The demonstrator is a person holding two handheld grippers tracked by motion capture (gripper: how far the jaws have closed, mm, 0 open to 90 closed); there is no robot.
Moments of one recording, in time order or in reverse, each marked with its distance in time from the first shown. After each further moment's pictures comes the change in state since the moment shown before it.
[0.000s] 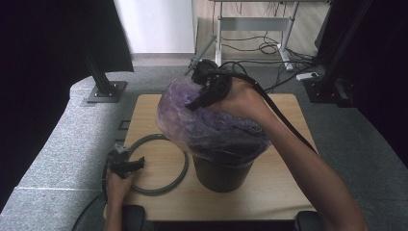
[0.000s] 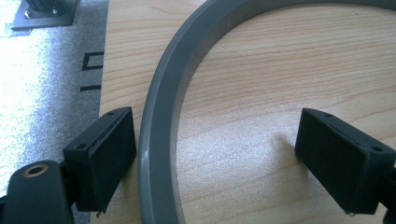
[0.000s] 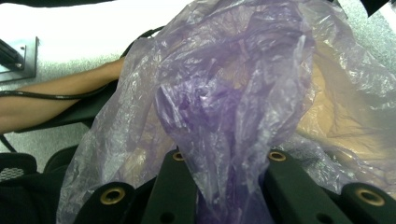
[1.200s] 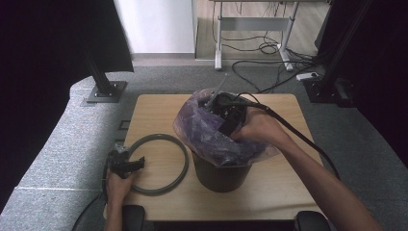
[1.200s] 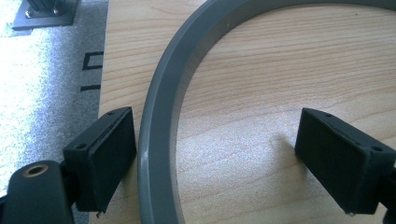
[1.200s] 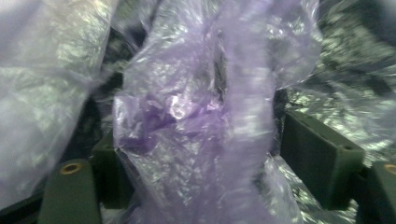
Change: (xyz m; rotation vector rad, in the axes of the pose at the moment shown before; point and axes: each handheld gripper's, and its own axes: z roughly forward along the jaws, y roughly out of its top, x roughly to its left) left arm -0.001 0.000 0.000 0.000 0.003 -0.002; right arm -0.007 -0.081 0.040 0.181 -0.052 0.084
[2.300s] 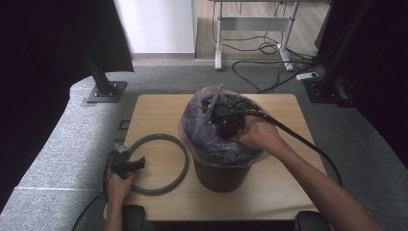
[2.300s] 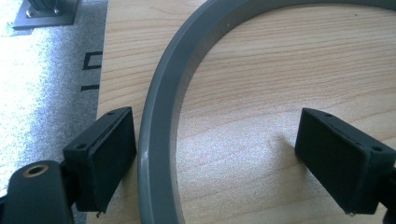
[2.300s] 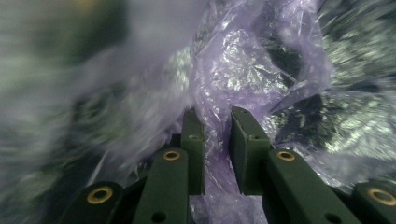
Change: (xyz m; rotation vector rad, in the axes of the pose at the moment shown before) left arm -0.001 0.000 0.000 0.000 0.003 -0.002; right arm 0.015 -0.006 0.017 0.101 -0.063 -0.050
